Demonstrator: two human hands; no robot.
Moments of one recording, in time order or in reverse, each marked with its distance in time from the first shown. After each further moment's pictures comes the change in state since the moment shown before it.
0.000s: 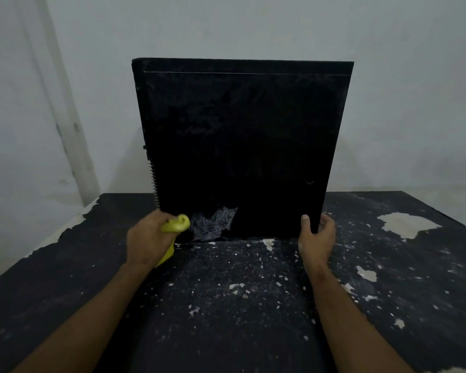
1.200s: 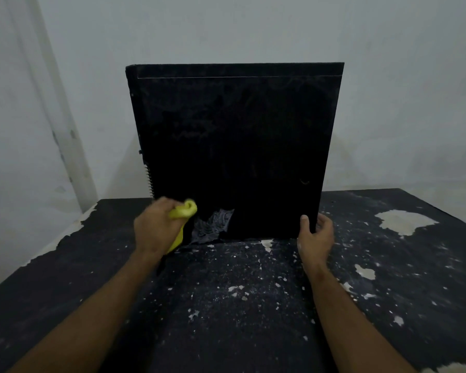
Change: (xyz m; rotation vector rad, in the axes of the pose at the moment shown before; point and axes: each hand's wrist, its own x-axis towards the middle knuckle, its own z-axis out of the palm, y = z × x) left_hand 0.028 0.029 0.006 0.020 0.090 0.070; right_hand 0.000 0.002 0.001 0.027 0.018 0.013
